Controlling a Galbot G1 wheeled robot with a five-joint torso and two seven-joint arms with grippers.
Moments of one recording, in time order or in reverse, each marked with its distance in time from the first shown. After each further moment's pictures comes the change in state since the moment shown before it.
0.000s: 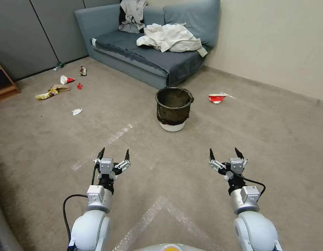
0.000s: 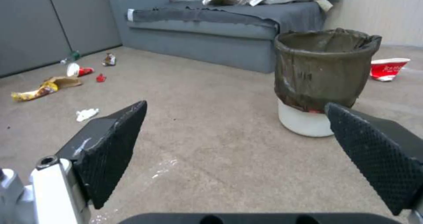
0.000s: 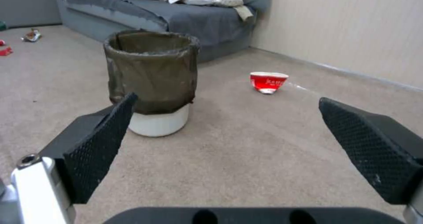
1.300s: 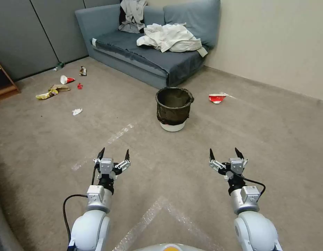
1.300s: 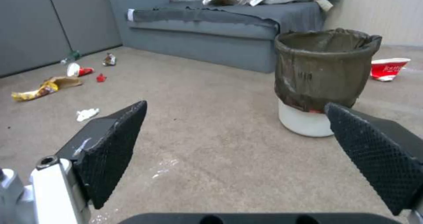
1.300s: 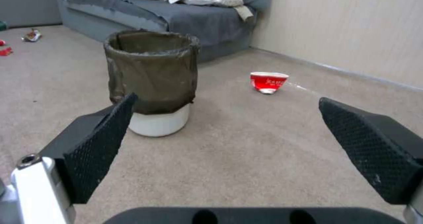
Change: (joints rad) left arm 0.000 0.000 0.000 0.000 0.000 0.000 0.000; right arm 0.000 0.000 0.000 0.000 0.000 0.000 0.000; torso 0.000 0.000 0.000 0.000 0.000
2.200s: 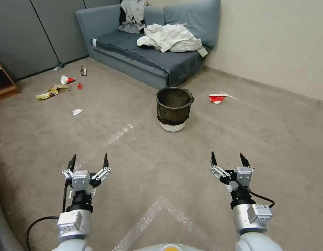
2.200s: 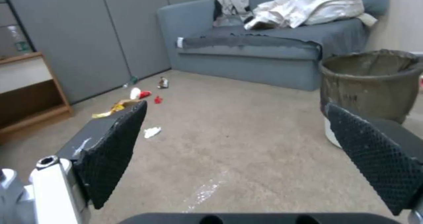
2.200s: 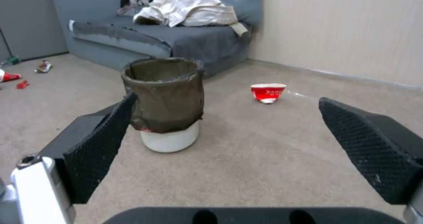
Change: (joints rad) left arm 0.266 -0.038 -0.100 -0.258 0.063 -0.076 -0.070; right arm -0.201 0.048 -0.055 0.210 0.008 0.040 0.062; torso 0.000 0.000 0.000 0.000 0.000
